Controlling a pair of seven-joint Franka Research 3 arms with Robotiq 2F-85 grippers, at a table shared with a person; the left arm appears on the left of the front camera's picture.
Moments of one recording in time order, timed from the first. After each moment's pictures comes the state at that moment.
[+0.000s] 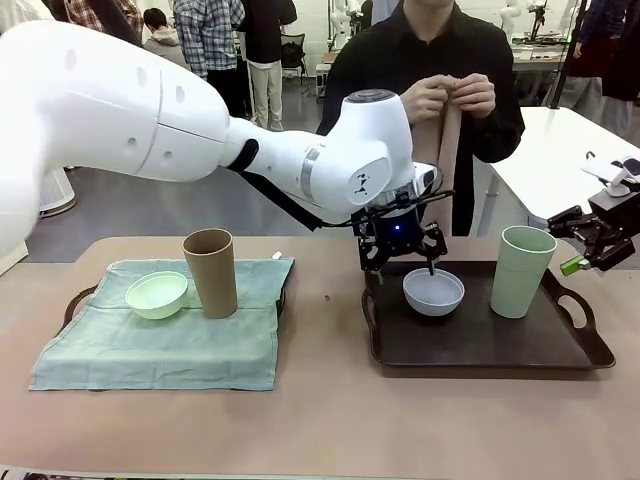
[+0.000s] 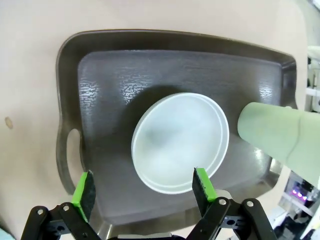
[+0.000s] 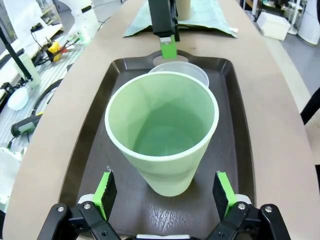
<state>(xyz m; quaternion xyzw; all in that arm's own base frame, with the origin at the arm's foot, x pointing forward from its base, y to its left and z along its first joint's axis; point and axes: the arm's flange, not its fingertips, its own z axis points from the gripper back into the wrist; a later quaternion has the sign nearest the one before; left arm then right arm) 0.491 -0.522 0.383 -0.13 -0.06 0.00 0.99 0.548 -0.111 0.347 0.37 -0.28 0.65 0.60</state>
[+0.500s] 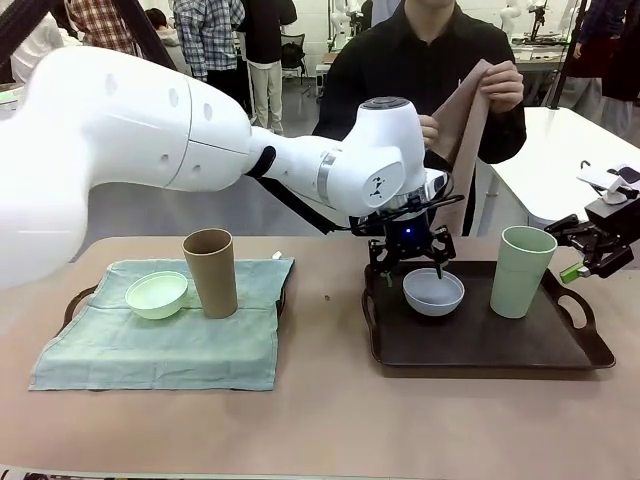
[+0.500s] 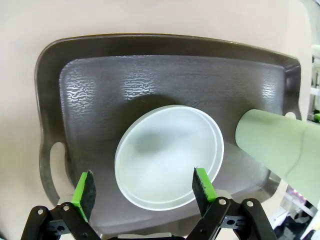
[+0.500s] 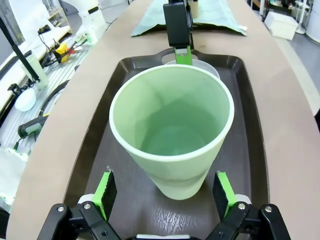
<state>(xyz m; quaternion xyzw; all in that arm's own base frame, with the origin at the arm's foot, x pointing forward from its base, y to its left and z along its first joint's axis) 0.503 -0.543 0.371 -0.12 -0.05 -0.01 0.99 0.546 -0.105 0.334 0.39 -0.26 0.65 0.60</state>
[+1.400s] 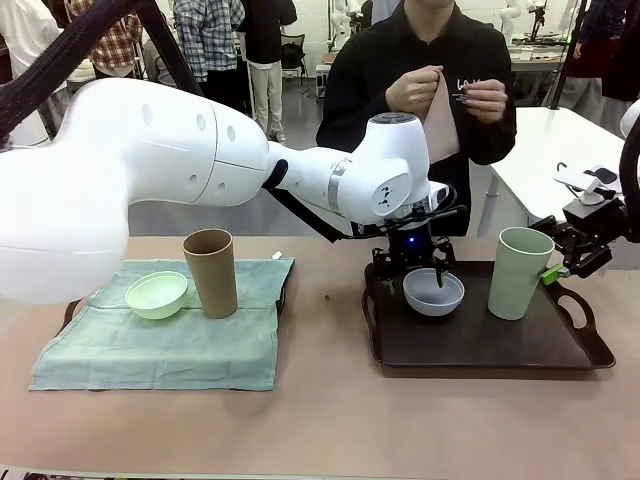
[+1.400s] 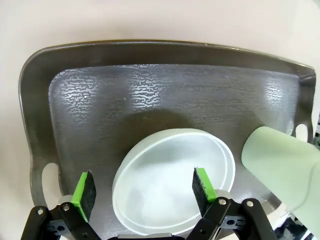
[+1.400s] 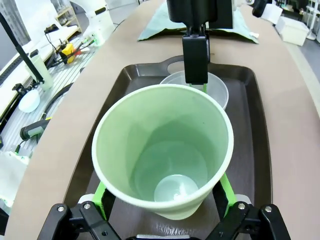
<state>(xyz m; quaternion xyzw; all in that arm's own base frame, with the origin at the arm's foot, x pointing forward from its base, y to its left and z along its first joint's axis) 0.519 -0.552 0.344 -0.11 -0.03 0.00 0.99 0.552 -0.071 0.330 0.41 -0.25 0.66 0.58</state>
